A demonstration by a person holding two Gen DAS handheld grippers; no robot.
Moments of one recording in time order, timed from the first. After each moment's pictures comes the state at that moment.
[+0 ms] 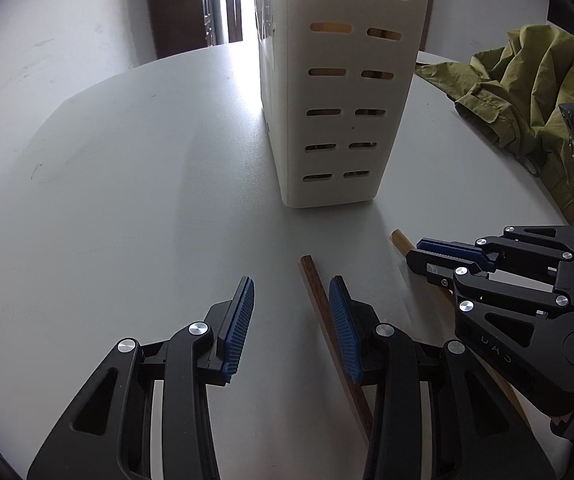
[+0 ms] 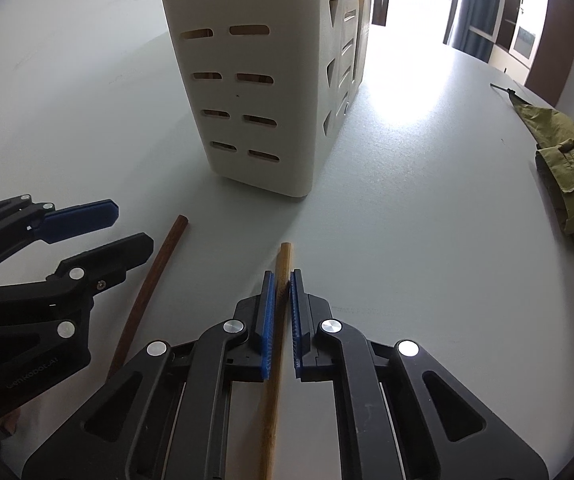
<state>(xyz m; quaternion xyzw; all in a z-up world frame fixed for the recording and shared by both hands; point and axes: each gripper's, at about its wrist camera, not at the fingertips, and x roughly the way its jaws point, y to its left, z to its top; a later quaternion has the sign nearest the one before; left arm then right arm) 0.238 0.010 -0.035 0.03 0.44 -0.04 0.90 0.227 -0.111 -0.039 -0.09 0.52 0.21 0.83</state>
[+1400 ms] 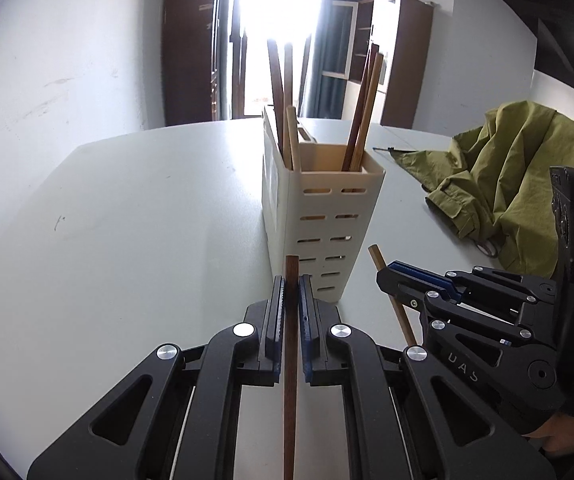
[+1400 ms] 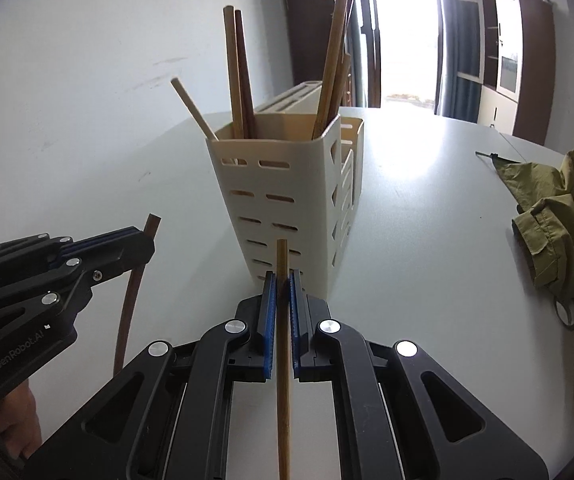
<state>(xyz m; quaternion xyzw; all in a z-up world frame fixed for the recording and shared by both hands) 0.207 0.022 0.069 -0.02 0.32 -0.05 0.94 0.231 -0.128 0.050 -0.02 0.39 0.23 0.89</state>
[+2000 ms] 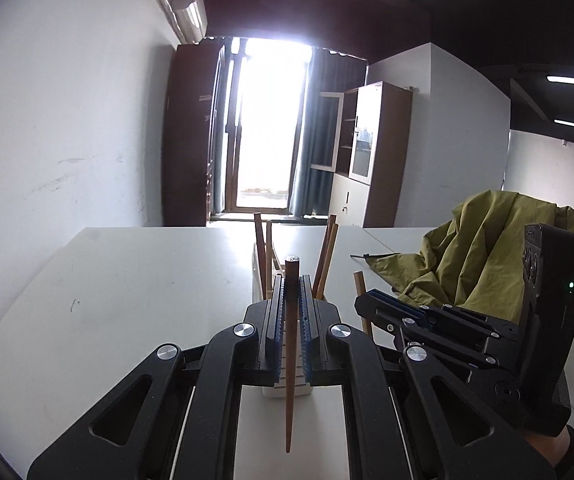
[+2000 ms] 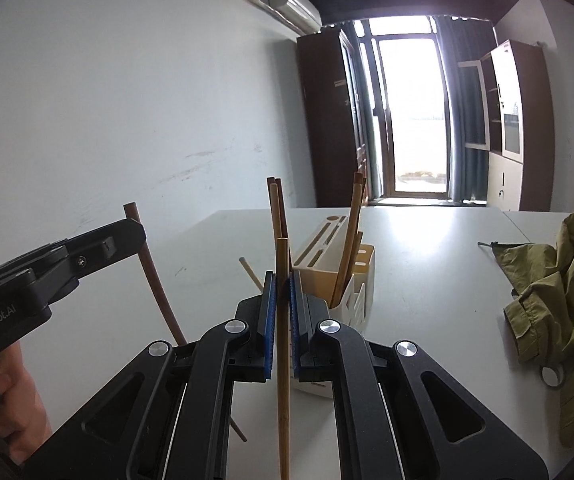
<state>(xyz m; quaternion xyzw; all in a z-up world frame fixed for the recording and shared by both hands) 0.163 0.012 0.160 -0.03 0.16 -0.06 0.98 0.220 -0.142 0.136 0.03 0.24 0.27 0.93</state>
